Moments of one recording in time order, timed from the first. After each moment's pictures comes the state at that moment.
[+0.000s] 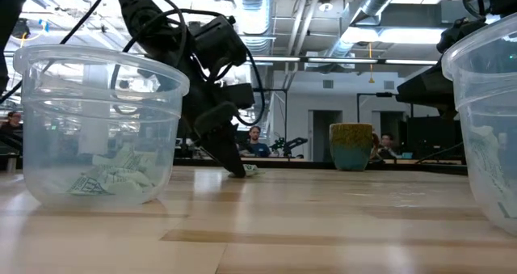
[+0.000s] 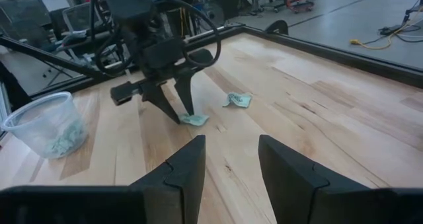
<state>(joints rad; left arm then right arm) 0.08 1.84 0.90 -0.03 -0.05 -0.18 0.18 0.31 0.01 0.06 0.44 0.31</state>
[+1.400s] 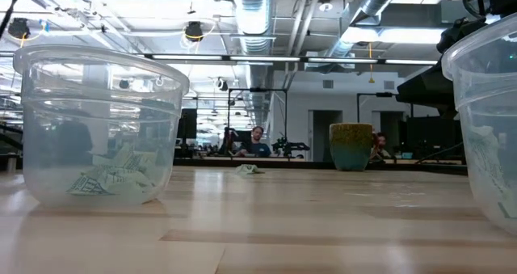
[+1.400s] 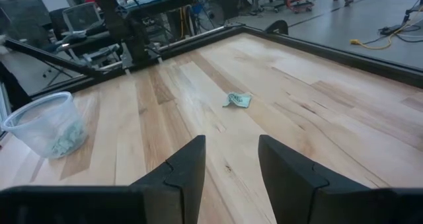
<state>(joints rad) -0.59 1.85 1.87 -1.40 -0.34 -0.40 0.18 0.31 0.01 0.06 0.44 0.31</state>
